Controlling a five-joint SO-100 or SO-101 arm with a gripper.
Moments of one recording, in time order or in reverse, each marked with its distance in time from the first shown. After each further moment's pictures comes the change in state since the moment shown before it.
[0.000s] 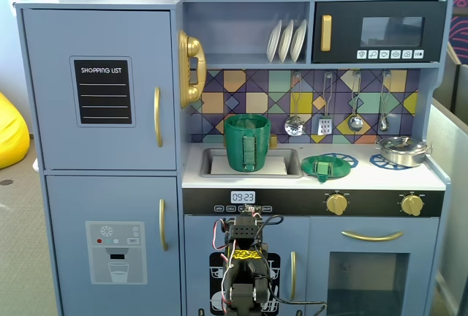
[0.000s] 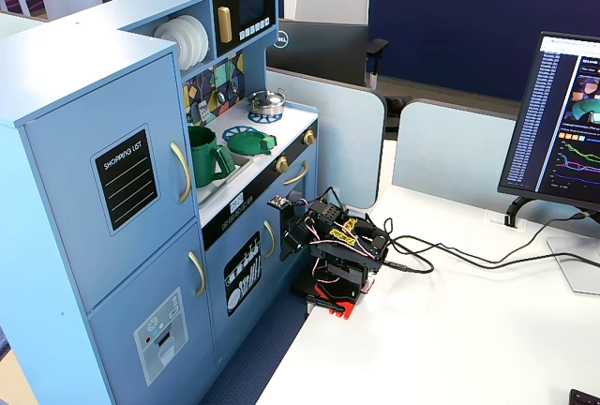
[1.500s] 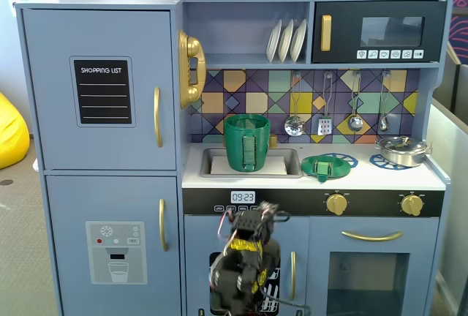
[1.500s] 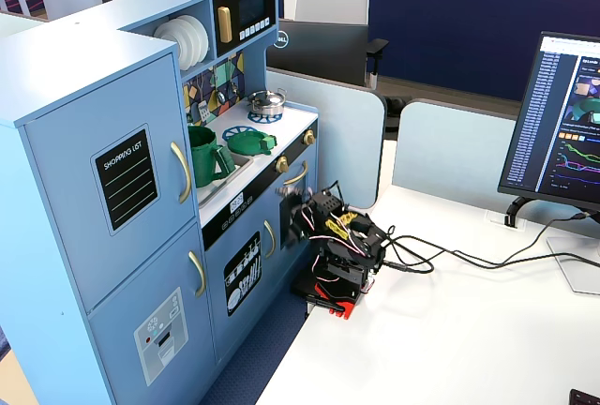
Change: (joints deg) arm 21.3 -12.8 -10.4 -8.5 -4.7
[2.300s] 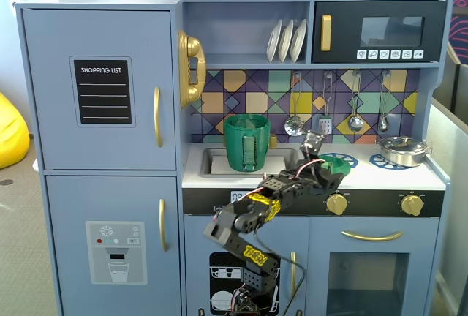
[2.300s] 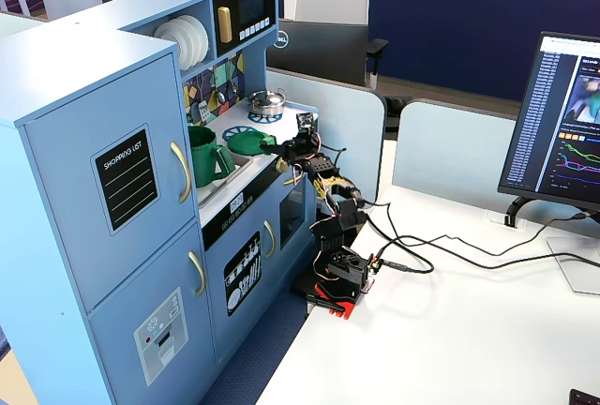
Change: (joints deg) arm 18.6 -37.5 -29.6 -65.3 0.9
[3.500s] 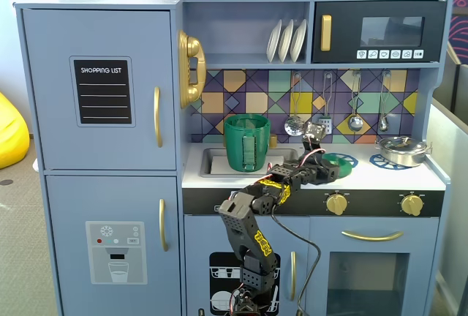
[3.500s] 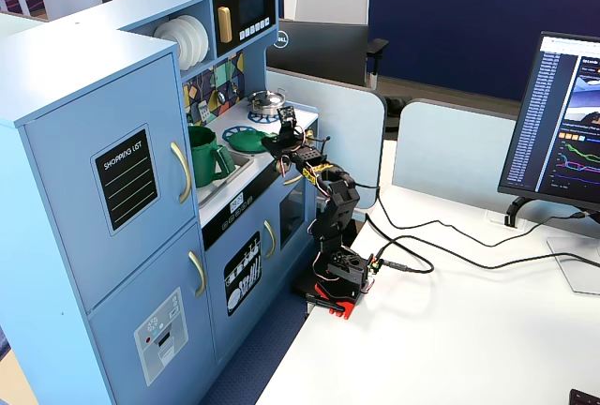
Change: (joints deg) arm -6.2 -16.1 -14.7 0.2 -2.1
